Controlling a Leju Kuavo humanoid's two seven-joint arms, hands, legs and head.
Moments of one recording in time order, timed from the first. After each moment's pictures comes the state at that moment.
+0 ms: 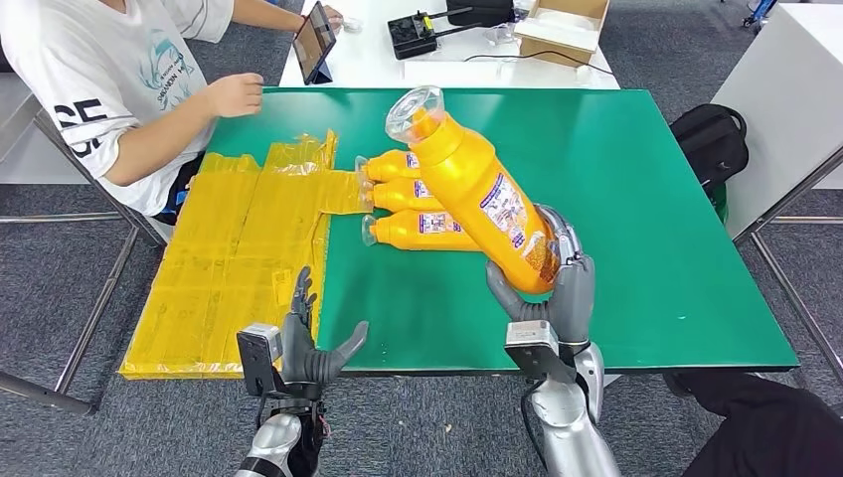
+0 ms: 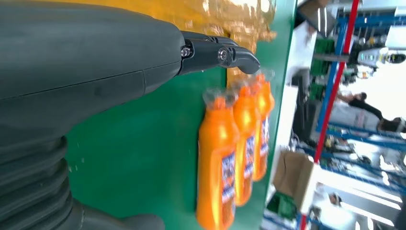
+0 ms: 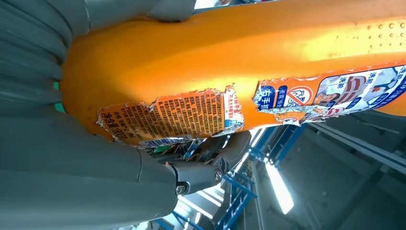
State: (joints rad) left arm -0.12 -0.33 -0.24 -1.04 0.01 0.18 -0.70; right arm -0.10 0.18 0.09 -1.50 0.45 -0.45 -0.57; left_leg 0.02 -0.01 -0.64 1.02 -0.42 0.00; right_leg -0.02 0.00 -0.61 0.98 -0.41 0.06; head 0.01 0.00
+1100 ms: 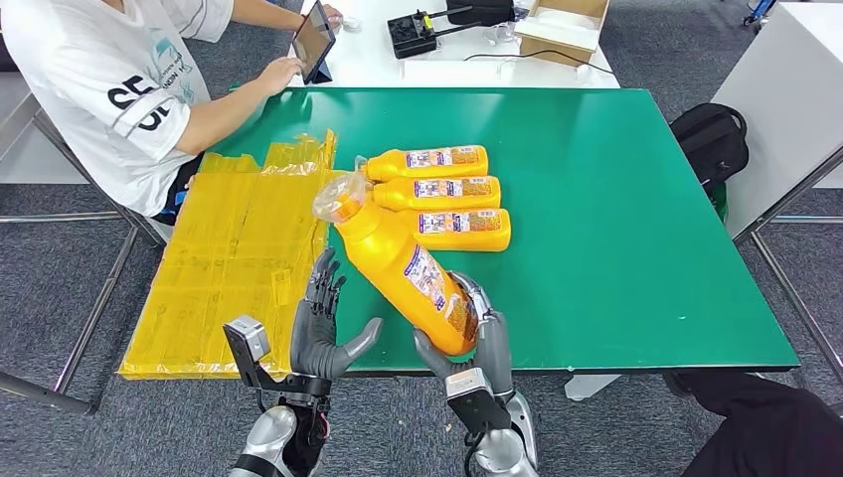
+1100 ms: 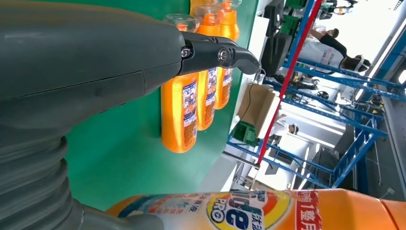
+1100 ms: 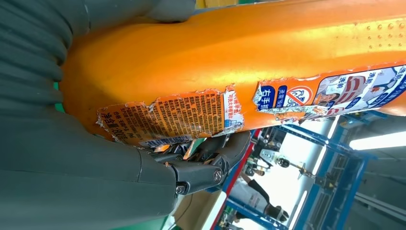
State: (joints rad) left arm -0.10 -0.32 -0.29 -1.16 0.11 -0.07 -0.66; right arm -0.01 0.28 0.21 -1.28 0.36 -0.41 -0.66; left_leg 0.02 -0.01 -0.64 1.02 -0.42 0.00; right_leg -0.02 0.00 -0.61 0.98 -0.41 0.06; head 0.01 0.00
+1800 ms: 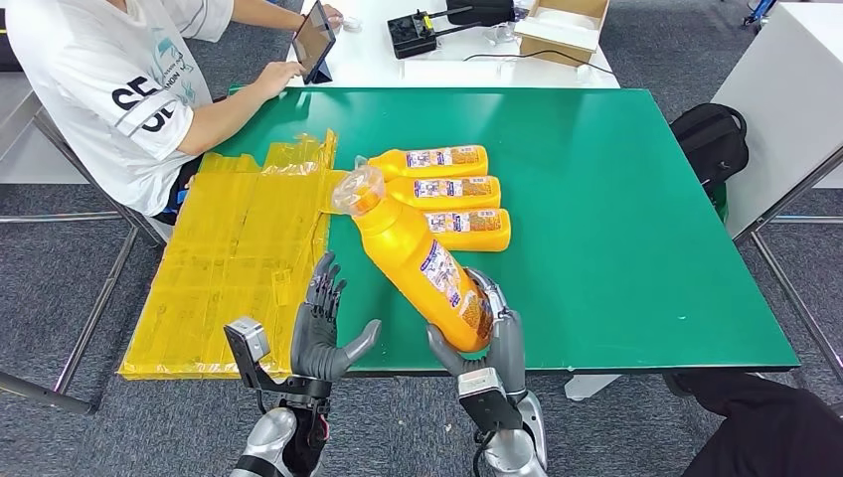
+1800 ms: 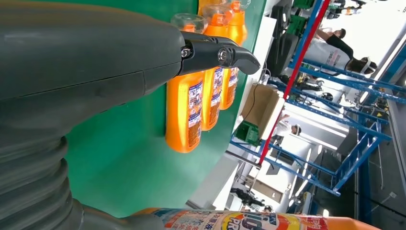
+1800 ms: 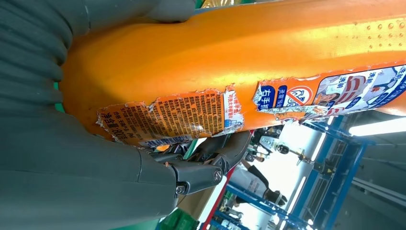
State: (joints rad) left arm -0.10 -0.32 -0.28 -1.13 0.13 -0.09 -0.66; right arm 0.00 0.27 0.18 -1.31 0.36 -0.42 -0.66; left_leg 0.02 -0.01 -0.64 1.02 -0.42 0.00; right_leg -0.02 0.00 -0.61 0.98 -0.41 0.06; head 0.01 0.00
